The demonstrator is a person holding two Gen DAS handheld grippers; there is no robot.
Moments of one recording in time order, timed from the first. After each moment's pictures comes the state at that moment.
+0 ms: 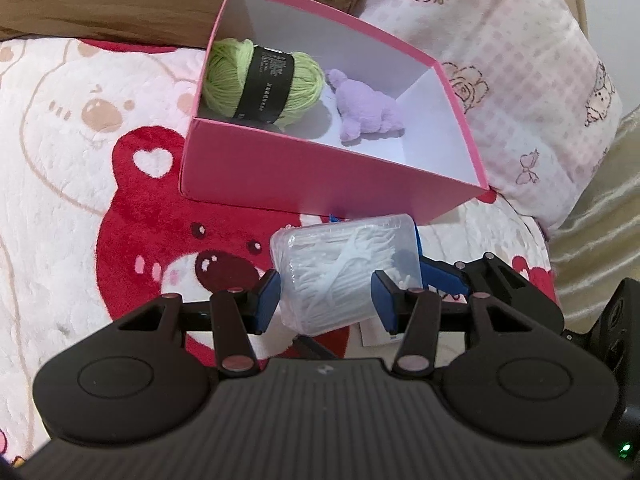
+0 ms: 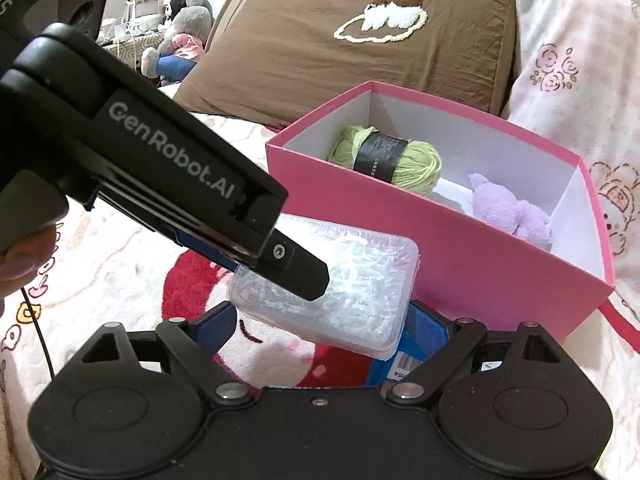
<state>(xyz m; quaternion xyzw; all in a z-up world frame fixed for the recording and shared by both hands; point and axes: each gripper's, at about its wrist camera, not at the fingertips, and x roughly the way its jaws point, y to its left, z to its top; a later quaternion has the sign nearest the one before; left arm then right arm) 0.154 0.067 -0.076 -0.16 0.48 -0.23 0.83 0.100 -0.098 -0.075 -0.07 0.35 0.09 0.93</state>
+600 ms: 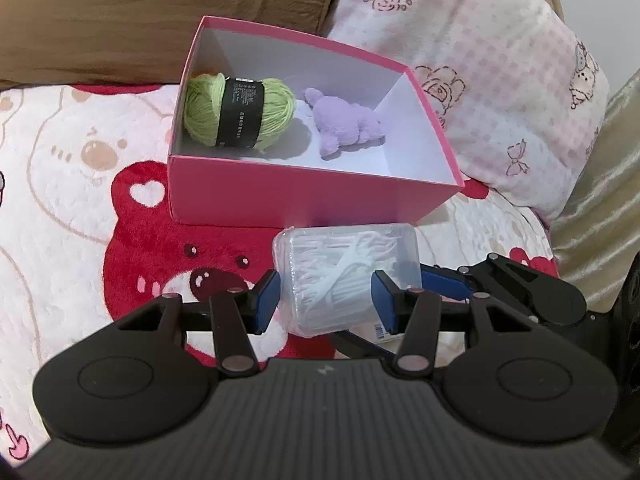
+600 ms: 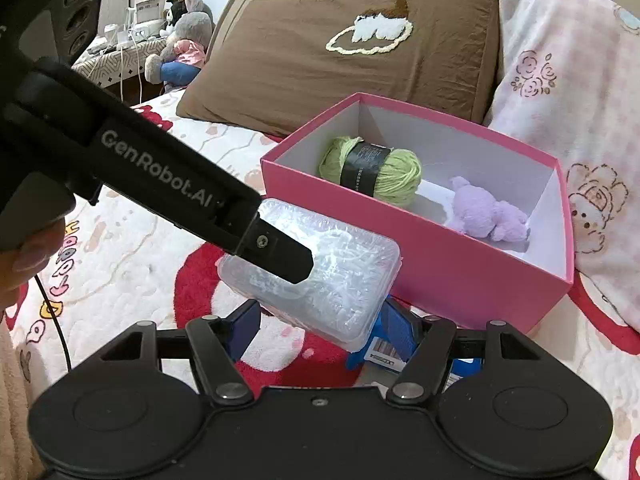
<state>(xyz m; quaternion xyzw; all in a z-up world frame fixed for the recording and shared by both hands) 0.137 0.049 -0.045 -0.11 0.45 -0.23 0.85 0.085 -0.114 -0.048 -0.06 0.36 0.10 0.93</state>
